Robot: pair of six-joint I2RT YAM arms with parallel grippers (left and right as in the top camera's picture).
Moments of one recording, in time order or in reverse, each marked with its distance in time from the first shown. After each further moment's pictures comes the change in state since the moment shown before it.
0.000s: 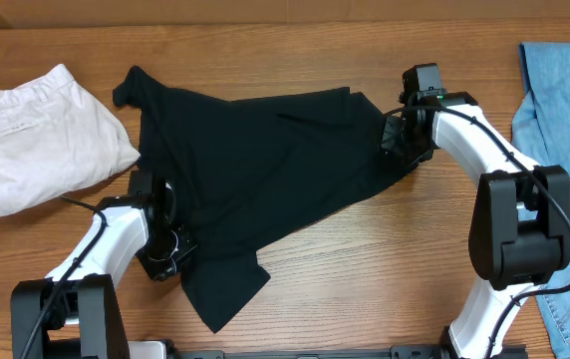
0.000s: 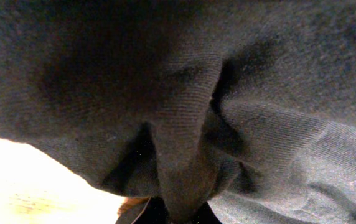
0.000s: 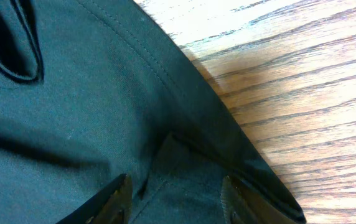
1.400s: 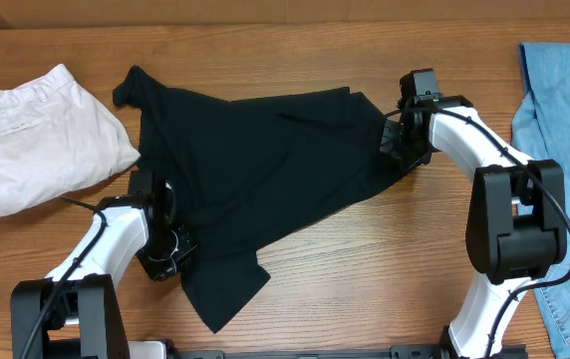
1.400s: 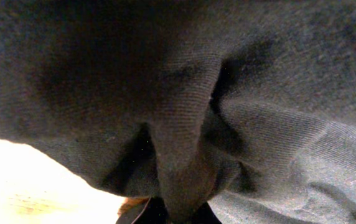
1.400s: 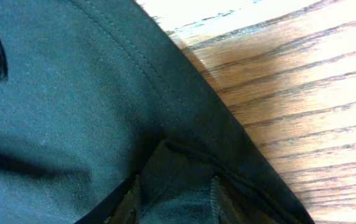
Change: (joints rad) left arm 0.000 0.000 0.000 0.000 0.000 0.004; right arm 0.000 0.034 -0.016 0.019 0.000 0.016
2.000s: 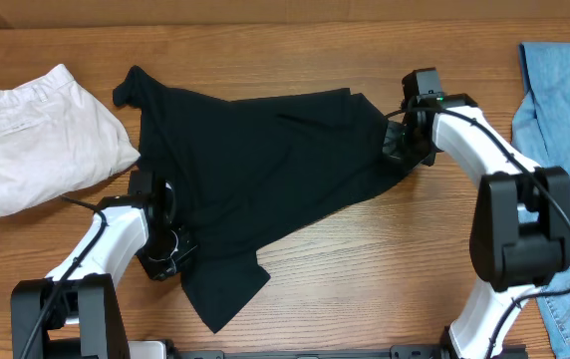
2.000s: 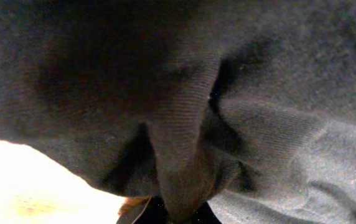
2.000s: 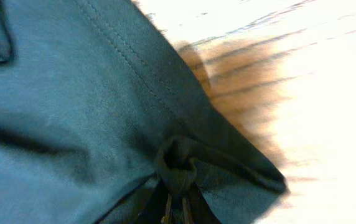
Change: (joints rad) left arm 0.000 0.000 0.003 -0.009 0.001 0.020; right arm 0.000 -0.055 0.000 -0.079 0.016 0.006
